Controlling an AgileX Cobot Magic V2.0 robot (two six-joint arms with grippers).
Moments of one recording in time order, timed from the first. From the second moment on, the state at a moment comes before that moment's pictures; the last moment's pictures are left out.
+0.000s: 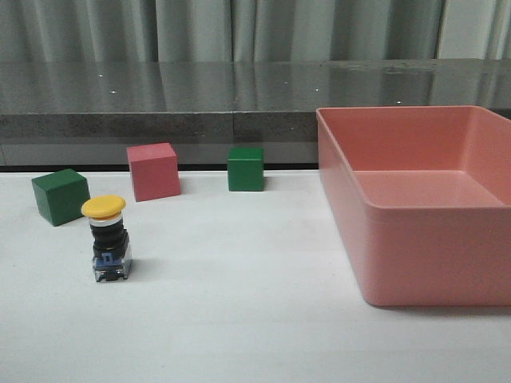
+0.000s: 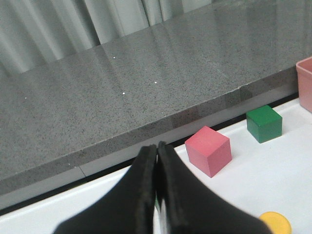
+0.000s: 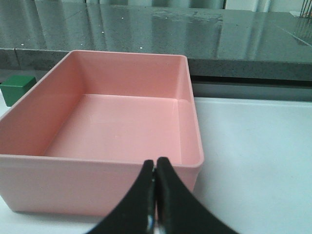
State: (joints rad) left arm -0.15 0.74 -0.63 -0.40 0.17 0.60; right arm 0.03 -0.01 -0.07 -0.06 0.29 0.03
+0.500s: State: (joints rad) left arm -0.15 0.65 -0.51 -0.45 0.13 0.60; right arm 0.03 -0.01 -0.07 -0.06 0.29 0.03
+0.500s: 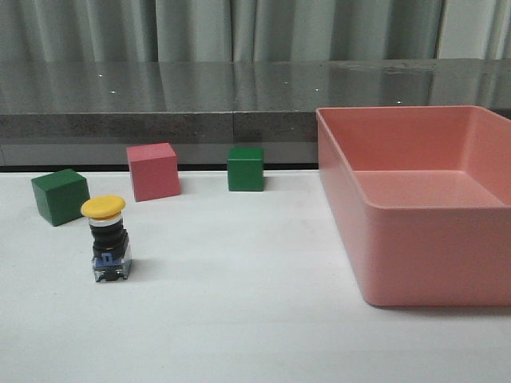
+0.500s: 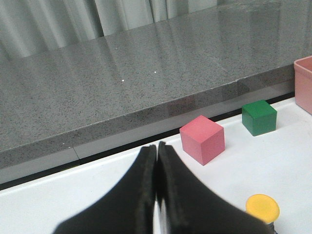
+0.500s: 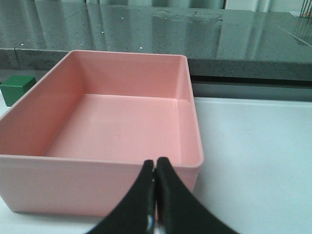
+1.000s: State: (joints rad) left arm -0.15 0.63 -0.46 -0.40 0.09 0.55; right arm 0.03 -0.01 -0.07 -0.06 0.29 0.03
